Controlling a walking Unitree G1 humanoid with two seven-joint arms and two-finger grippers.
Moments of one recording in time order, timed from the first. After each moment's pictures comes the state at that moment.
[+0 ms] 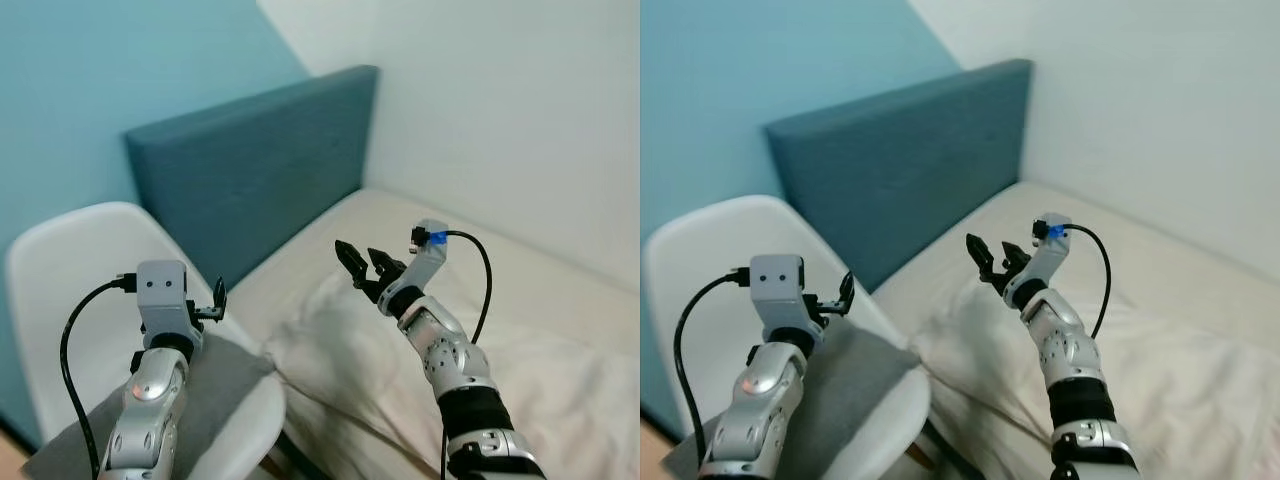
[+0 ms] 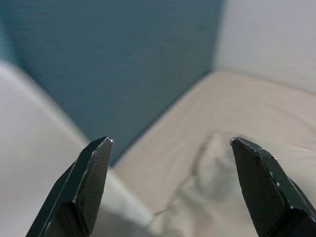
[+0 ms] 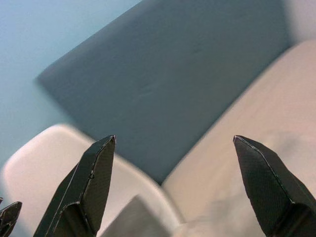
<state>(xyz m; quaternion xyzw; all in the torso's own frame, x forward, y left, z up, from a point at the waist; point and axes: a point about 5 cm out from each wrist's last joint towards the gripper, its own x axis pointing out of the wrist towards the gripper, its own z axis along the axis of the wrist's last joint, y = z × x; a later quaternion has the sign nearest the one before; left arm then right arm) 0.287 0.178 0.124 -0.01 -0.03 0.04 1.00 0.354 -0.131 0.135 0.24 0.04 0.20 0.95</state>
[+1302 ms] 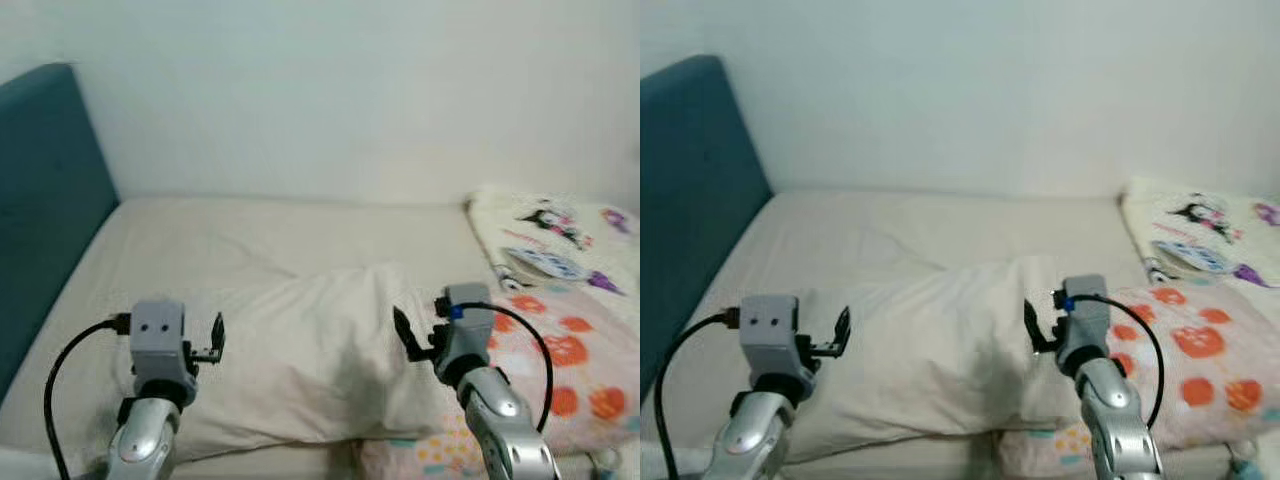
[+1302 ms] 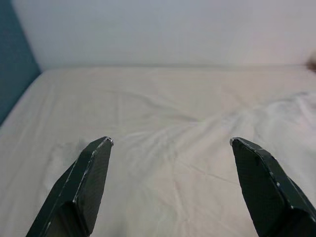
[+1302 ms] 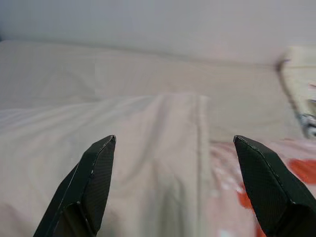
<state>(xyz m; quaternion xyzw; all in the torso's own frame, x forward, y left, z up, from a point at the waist) 0.236 0.179 0.108 0.02 0.00 0.05 1.00 0.281 -0.182 0.096 -0.03 0.07 0.08 0.99</state>
